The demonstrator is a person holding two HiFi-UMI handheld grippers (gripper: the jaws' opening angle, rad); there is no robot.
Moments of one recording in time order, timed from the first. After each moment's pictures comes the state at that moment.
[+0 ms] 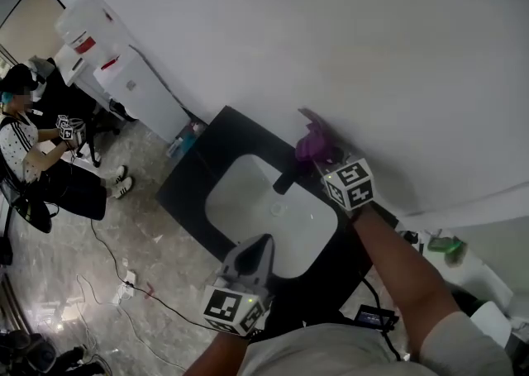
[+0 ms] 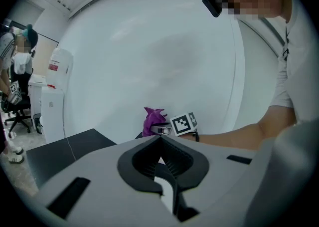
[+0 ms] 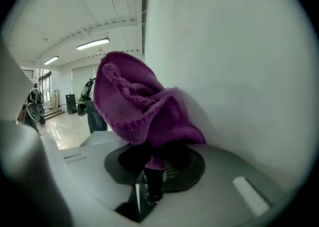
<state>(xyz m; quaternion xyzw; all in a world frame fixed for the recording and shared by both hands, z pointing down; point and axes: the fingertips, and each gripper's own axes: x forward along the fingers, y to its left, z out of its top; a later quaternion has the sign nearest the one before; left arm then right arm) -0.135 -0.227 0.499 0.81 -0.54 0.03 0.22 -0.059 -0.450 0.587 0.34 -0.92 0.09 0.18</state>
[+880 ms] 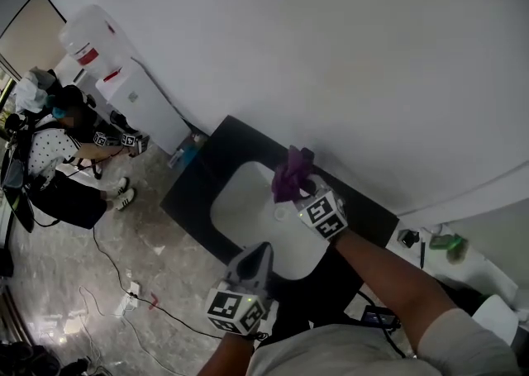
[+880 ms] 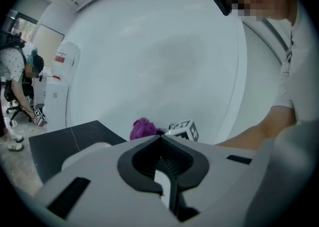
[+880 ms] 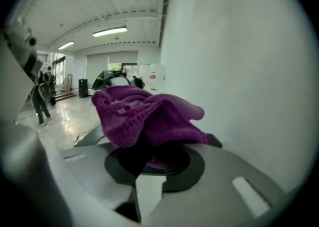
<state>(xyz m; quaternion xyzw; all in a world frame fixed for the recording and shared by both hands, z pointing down) -0.153 -0.206 0.514 0.81 -0.54 0.02 0.25 -0.124 -0.369 0.622 0.28 -0.93 0.03 0.24</state>
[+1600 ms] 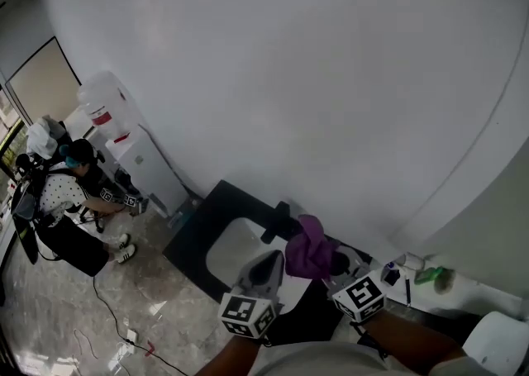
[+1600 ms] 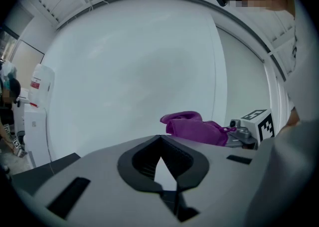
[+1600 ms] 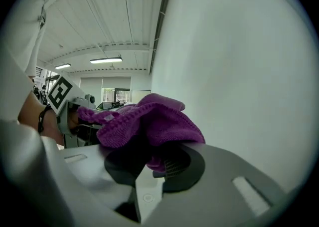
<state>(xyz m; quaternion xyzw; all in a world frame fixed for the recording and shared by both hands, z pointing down) -0.062 -0.219 0.384 0.85 -0.50 -0.01 0.14 0.011 -0.219 0.394 0.34 -0.93 0.02 0.10</state>
